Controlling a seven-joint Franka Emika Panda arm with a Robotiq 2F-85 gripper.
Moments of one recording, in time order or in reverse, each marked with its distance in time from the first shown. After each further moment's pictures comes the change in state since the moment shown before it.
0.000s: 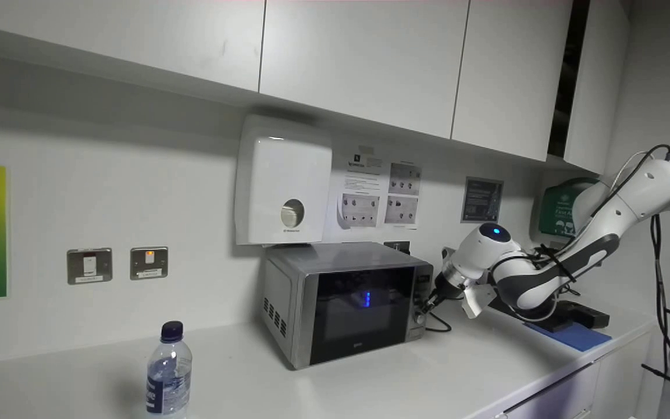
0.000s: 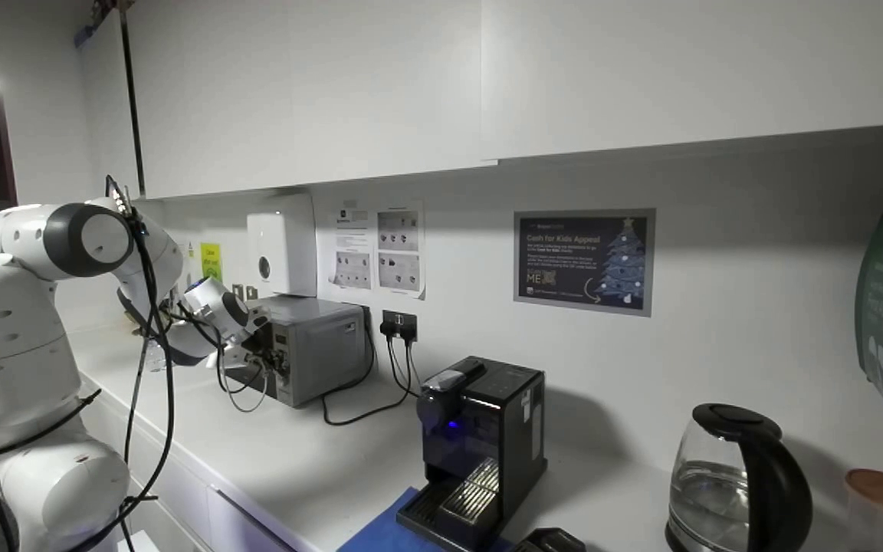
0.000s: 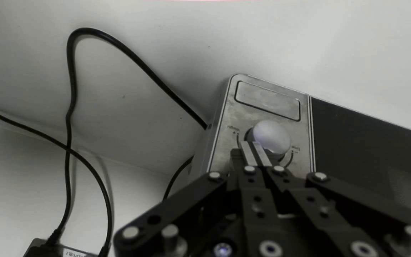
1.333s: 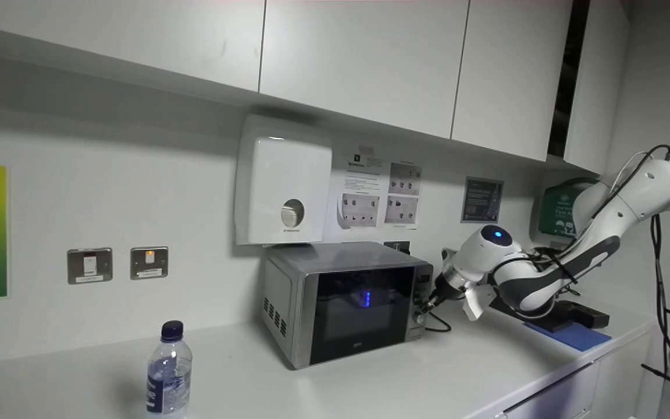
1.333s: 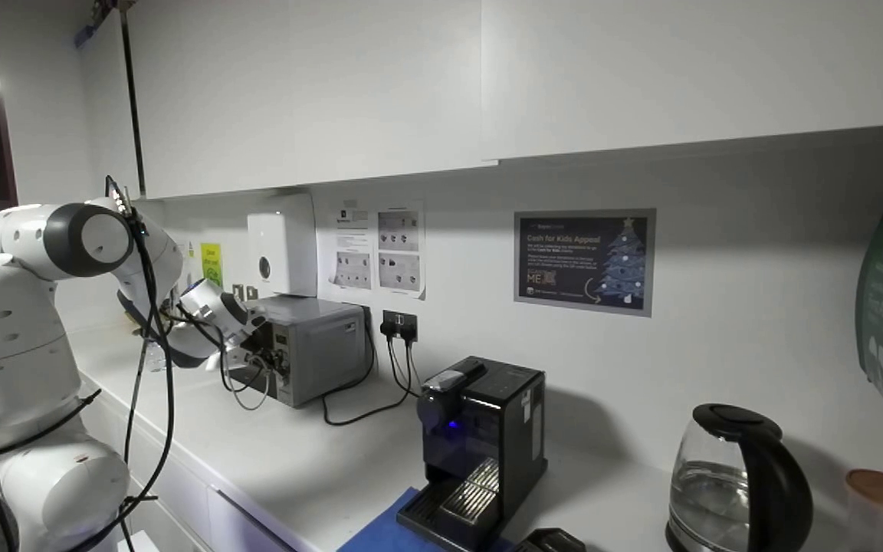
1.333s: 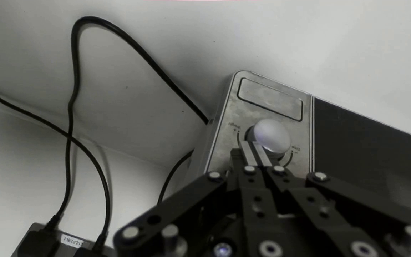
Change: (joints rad) arm 0.000 0.000 0.003 0.000 -0.090 -0.002 0.042
